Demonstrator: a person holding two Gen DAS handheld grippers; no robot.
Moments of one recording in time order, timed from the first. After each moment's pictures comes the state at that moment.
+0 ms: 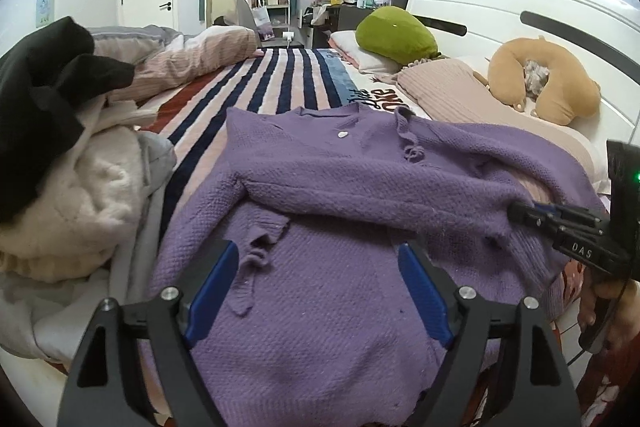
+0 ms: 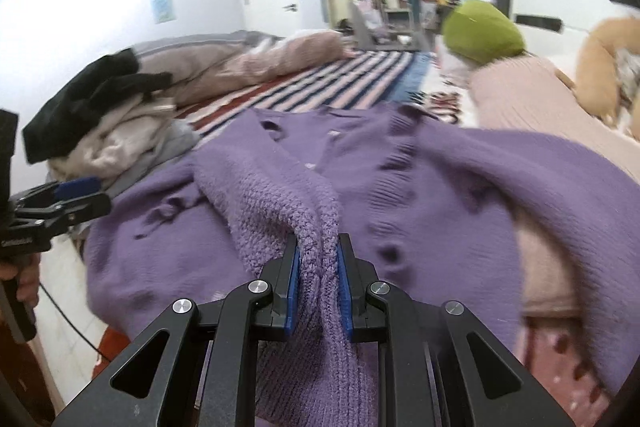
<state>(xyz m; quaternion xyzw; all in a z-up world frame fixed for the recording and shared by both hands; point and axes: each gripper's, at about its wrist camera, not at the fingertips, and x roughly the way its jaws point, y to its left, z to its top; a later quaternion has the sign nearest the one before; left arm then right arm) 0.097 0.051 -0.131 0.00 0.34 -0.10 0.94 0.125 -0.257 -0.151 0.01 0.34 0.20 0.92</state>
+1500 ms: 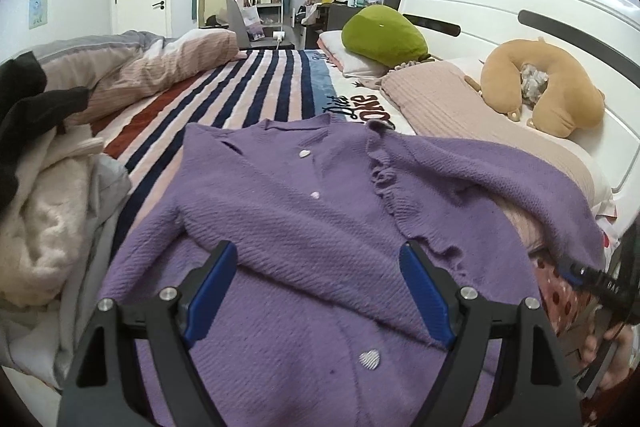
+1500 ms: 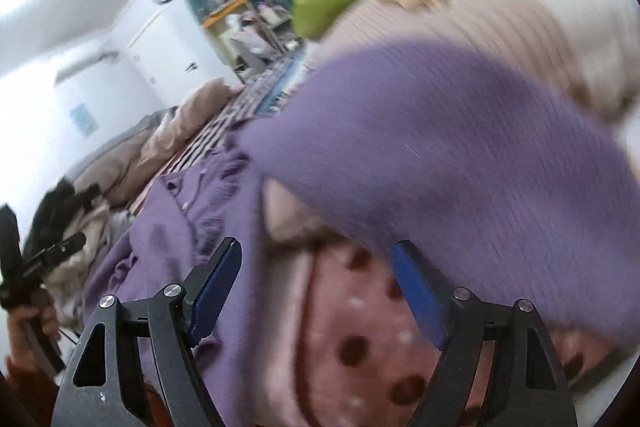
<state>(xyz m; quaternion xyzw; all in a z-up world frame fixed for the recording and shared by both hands) 0.137 -0.017 -0.116 0.00 0.34 -0.11 0.93 0.081 -0.458 -0.194 0.26 0.34 0.10 0.90</state>
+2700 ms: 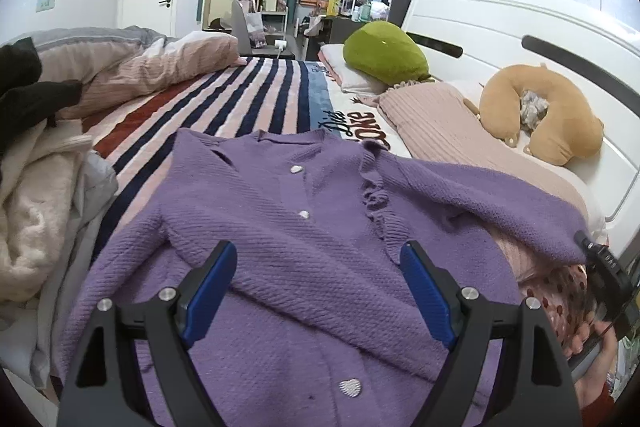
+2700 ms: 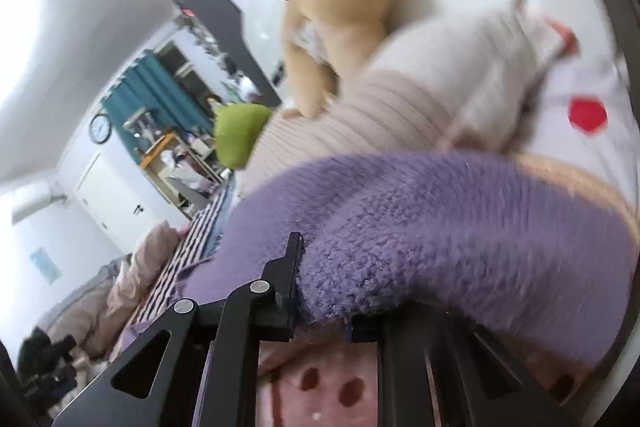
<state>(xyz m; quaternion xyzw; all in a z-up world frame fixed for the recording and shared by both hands) 0.145 -0.008 -0.115 -0.05 0.32 -0.11 0.94 0.061 -0.470 -0.156 0.32 0.13 -0.08 0.94</state>
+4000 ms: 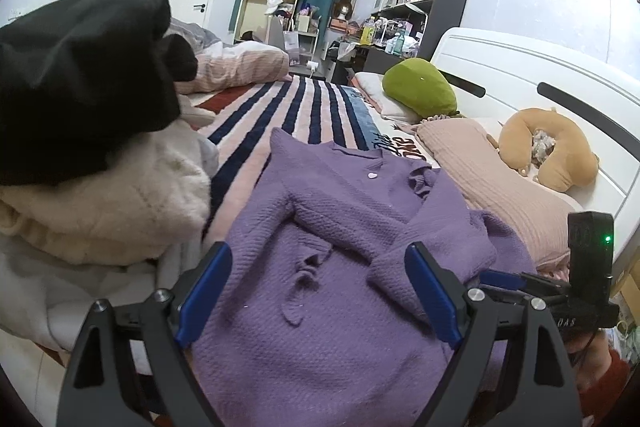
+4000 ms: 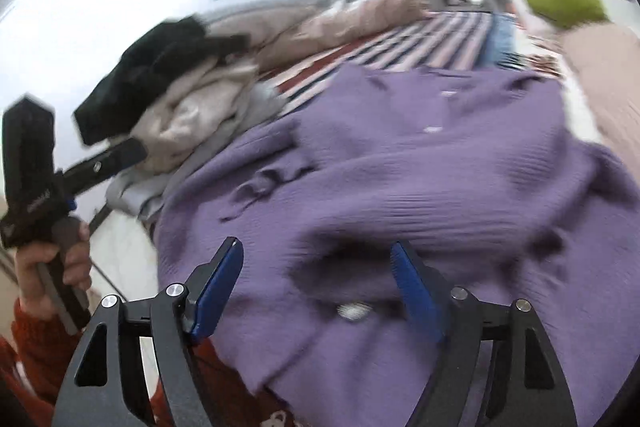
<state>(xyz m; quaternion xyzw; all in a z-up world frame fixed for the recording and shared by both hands) 0.079 0.131 -0.126 -0.10 0.28 -0.09 0.95 0.124 -0.188 -0.162 0.07 0.39 0.31 0.87</state>
